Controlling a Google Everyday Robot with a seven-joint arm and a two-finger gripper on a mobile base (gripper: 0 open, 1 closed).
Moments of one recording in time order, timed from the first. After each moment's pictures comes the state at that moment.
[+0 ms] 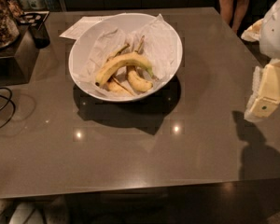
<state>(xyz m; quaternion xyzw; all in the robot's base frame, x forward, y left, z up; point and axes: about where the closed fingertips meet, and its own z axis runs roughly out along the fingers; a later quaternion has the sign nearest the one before) 0.438 -0.217 0.976 -0.60 0.78 -0.03 0.16</state>
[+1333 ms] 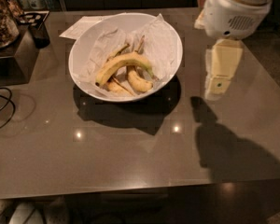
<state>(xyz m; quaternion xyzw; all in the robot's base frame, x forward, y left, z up) 0.485 -0.151 0.979 -0.67 0.73 -0.04 0.12</state>
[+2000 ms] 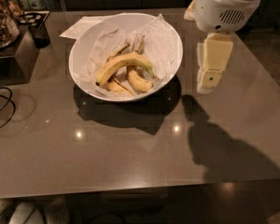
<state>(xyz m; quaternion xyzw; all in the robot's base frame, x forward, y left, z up) 0.496 -0.129 0.991 -0.69 0.70 -0.05 0.15</state>
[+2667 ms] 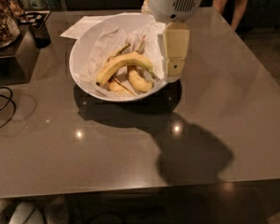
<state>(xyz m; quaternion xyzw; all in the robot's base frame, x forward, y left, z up) 0.521 -0.055 0.994 -0.76 0.63 -0.04 0.14</state>
